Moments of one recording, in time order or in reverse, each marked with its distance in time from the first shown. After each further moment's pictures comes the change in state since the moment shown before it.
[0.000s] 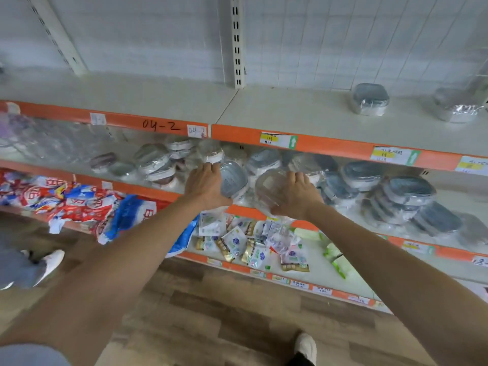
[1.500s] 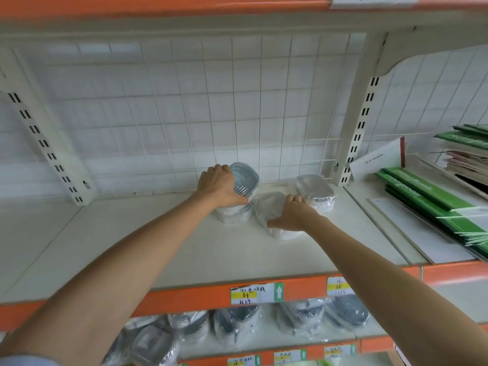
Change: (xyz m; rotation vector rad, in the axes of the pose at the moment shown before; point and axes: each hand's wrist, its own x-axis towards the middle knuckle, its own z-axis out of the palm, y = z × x) left_hand 0.311 0.354 -0.118 -0.033 0.142 0.308; right_hand 0.151 0.332 -0.172 0.117 0.005 0.420
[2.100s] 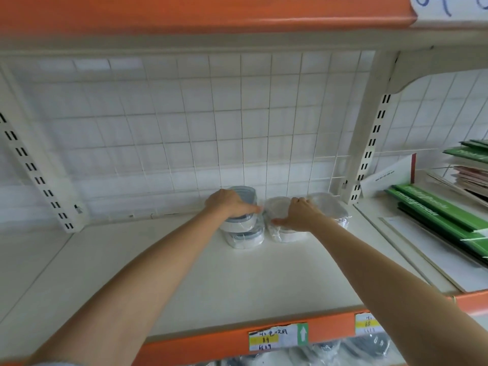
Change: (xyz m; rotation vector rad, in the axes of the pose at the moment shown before) left_hand 0.052 -0.015 0.018 -0.153 -0.272 -0.118; right_hand 0.048 -0.016 -0.022 -0.051 0.081 0.010
